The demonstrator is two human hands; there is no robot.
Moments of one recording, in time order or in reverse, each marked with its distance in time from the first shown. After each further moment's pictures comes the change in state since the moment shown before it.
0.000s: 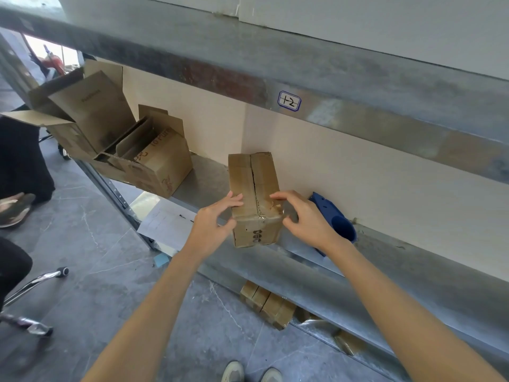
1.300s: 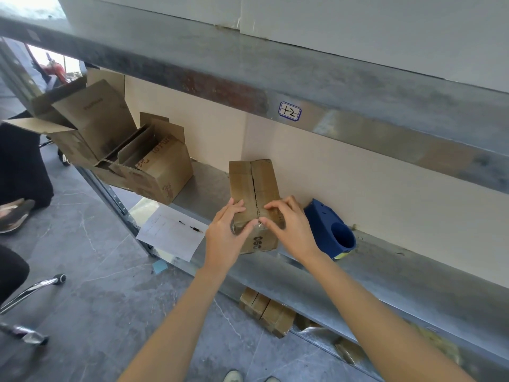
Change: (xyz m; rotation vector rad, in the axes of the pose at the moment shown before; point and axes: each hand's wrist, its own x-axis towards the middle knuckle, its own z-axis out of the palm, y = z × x) left_hand -0.006 0.009 0.041 0.062 0.273 -0.038; right_hand 0.008 -0.005 0.039 -0.057 0.235 0.075
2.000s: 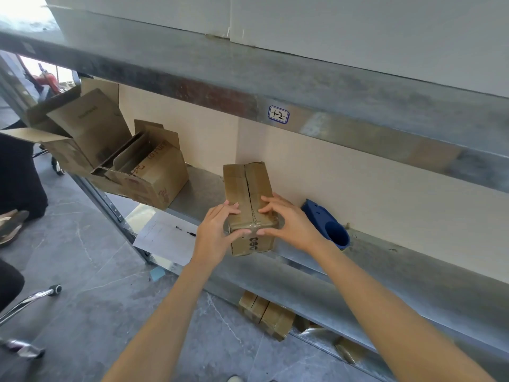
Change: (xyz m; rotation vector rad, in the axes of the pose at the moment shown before) left_hand 0.013 -0.015 -0.017 0.090 -0.155 0.132; right_hand 0.012 0.004 -0.027 0.001 -0.263 -0.054
